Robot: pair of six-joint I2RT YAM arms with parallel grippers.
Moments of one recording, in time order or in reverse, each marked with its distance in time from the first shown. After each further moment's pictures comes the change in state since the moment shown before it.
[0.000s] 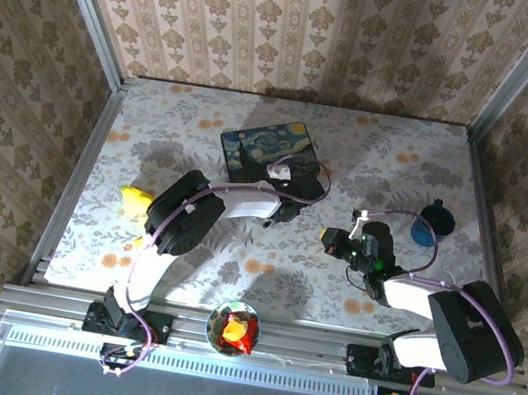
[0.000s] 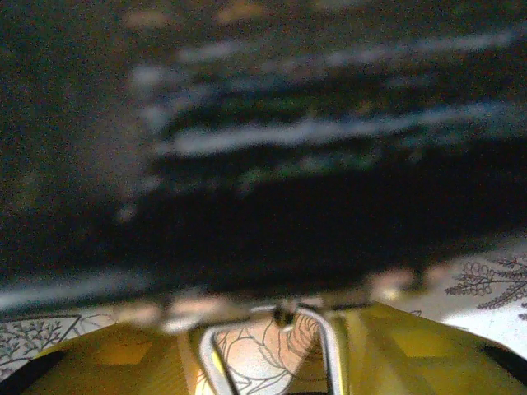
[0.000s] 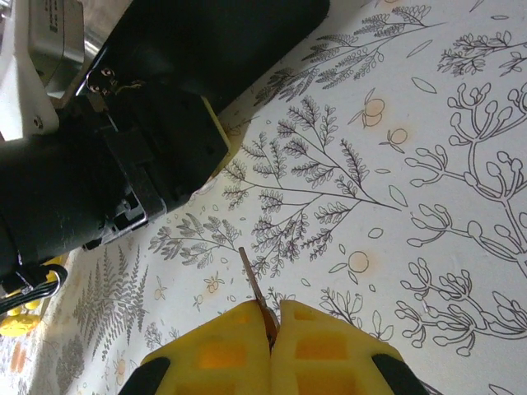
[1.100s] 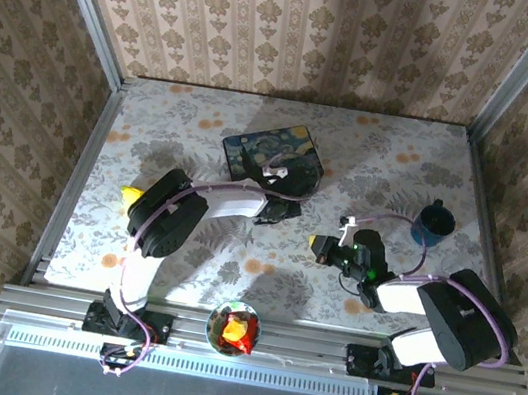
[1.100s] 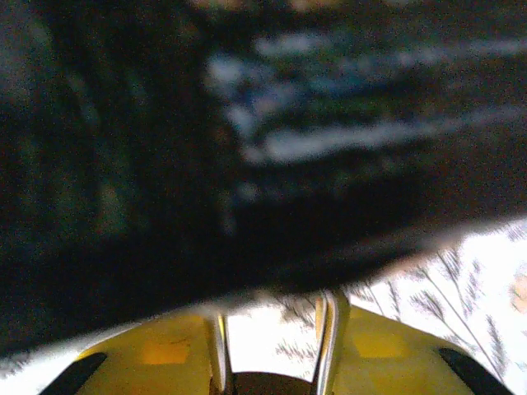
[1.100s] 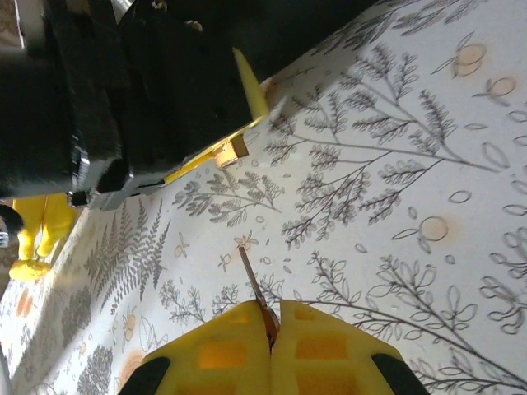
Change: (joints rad) left arm 0.031 -0.131 -0.132 0.135 0.337 -0.024; right arm 0.097 0.080 -0.058 0.187 -0.006 -0.052
